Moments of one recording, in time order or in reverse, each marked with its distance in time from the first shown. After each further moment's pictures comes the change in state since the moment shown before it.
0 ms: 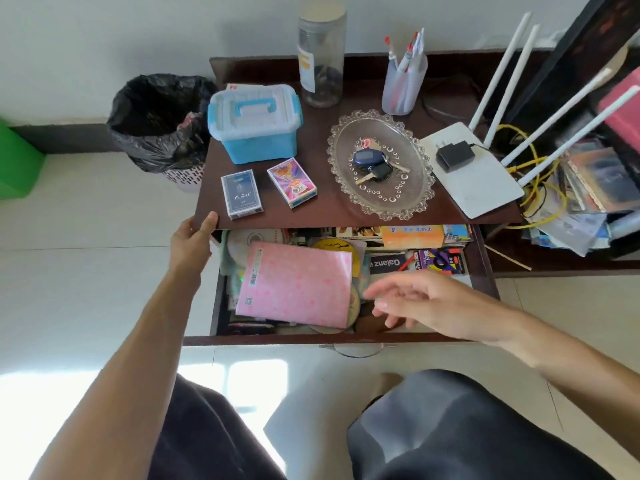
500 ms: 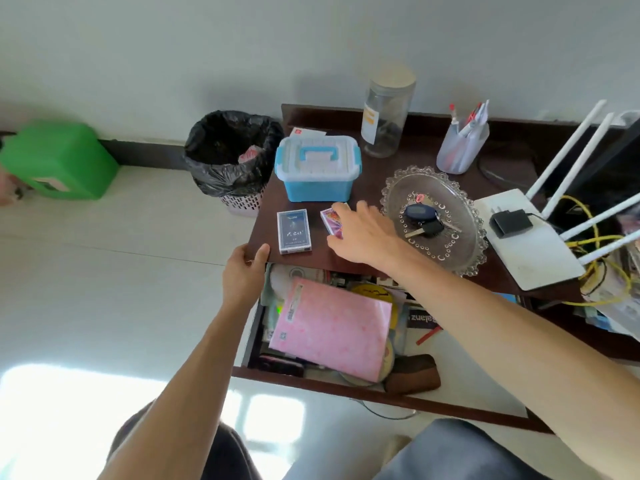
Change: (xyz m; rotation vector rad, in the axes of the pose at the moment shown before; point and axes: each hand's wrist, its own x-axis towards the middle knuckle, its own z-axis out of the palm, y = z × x) left_hand -0.012 0.010 0.007 0.264 0.159 0.112; right_hand 0.222 -0.108 0.001 -0.979 0.422 -0.066
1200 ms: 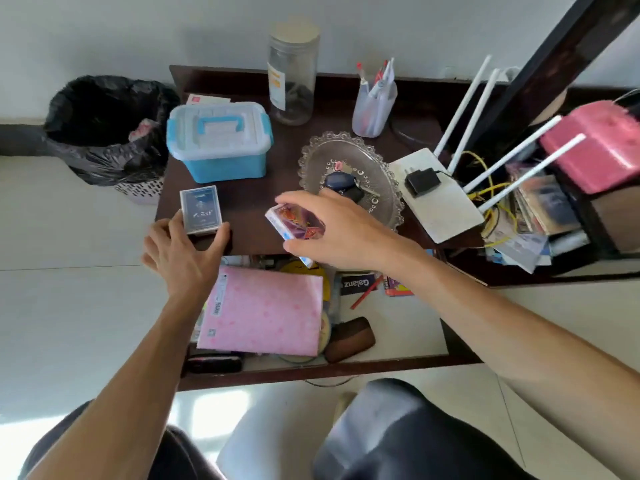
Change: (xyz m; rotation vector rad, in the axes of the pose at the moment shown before) left_hand 0.004 0.015 0.051 0.374 0.217 0.330; right_hand -0.087 0.049 -0.040 0.447 -0.015 -0.062
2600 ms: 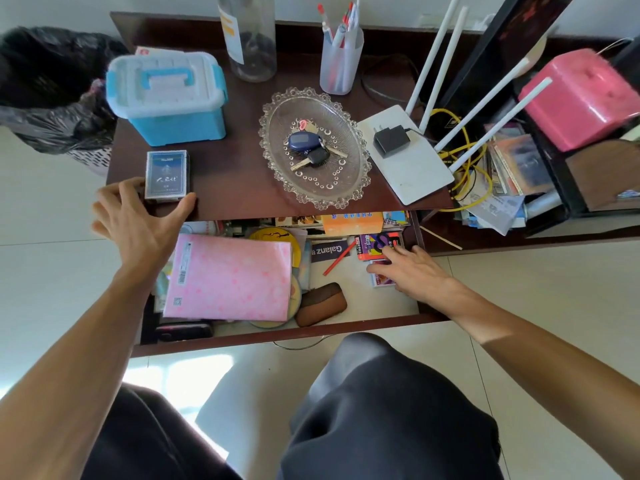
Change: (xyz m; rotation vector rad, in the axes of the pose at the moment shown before) left_hand -0.009 0.008 0.000 0.010 -0.034 0.041; right_hand -0.127 0.214 0.050 -0.794 -0.357 0.080
